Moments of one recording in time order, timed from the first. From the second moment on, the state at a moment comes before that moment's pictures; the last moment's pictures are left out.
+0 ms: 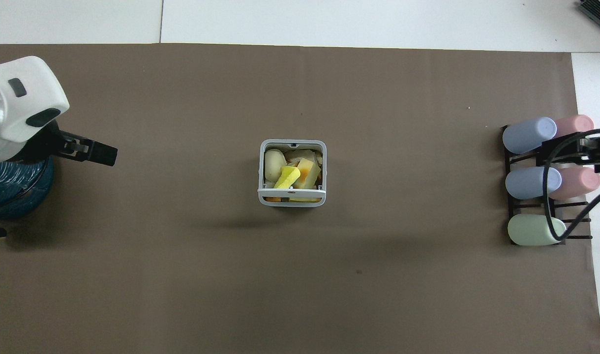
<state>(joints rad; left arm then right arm) -0.16 -0.02 -0.04 -1.64 -0.01 1.69 0.11 0.06 -0.03 -0.09 -1.57 0.01 1.54 0.10</state>
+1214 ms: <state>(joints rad) -0.64 -0.09 -0.05 -1.97 -0.01 2.02 -0.15 0.06 -0.03 -0.09 -1.57 0.01 1.54 0.10</state>
